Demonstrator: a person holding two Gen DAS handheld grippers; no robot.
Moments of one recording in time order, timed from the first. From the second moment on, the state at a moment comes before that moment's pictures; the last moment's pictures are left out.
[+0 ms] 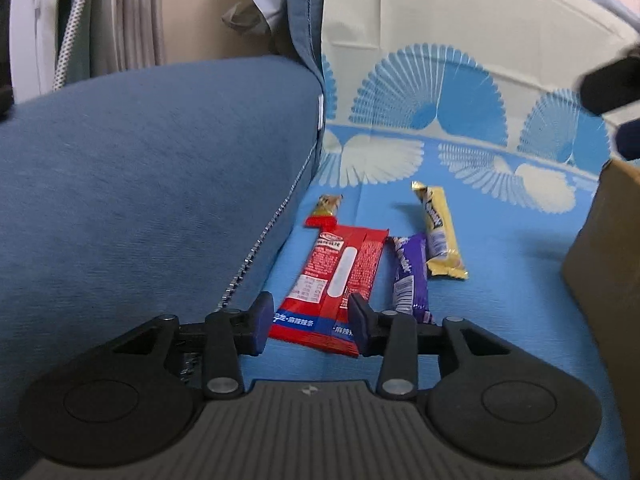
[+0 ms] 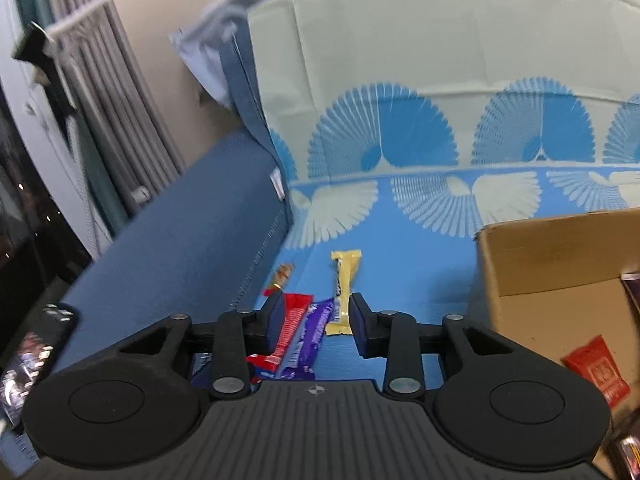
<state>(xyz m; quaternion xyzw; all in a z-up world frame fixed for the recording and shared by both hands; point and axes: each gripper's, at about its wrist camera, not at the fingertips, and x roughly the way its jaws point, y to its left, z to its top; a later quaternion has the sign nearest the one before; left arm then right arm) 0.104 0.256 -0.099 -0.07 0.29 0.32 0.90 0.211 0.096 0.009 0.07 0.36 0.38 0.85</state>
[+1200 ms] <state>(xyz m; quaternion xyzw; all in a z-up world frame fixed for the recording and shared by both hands) 0.107 0.276 -0.104 -0.12 0.29 0.31 0.90 0.246 0.127 -0.004 -0.02 0.42 0.37 0.83</state>
